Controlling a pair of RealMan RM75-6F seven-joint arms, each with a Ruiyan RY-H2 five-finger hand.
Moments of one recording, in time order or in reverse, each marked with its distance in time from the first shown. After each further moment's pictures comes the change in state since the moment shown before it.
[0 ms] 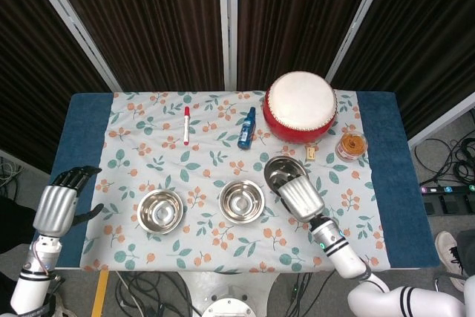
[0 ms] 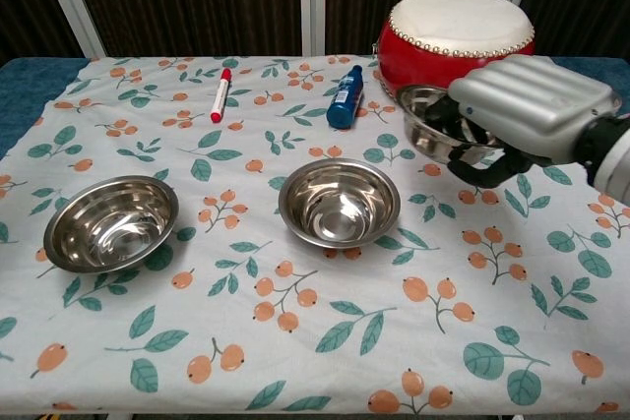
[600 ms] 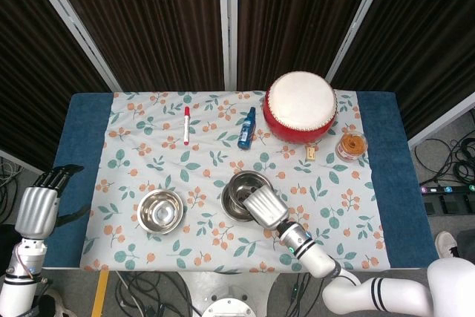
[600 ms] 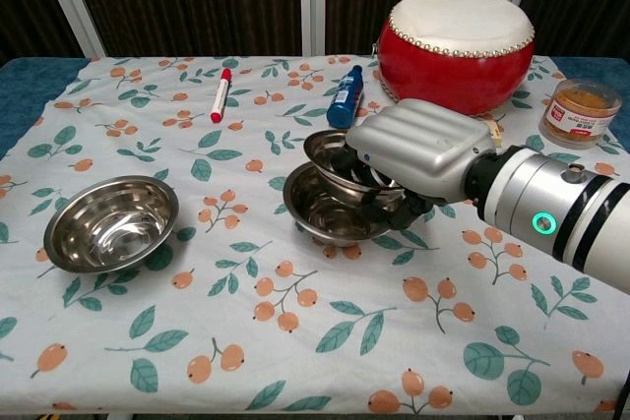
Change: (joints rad) left arm 0.030 0.026 -0.009 0.029 -0.014 0.039 -0.095; right arm 0.107 -0.117 -0.001 0.042 0.062 -0.121 -0.016
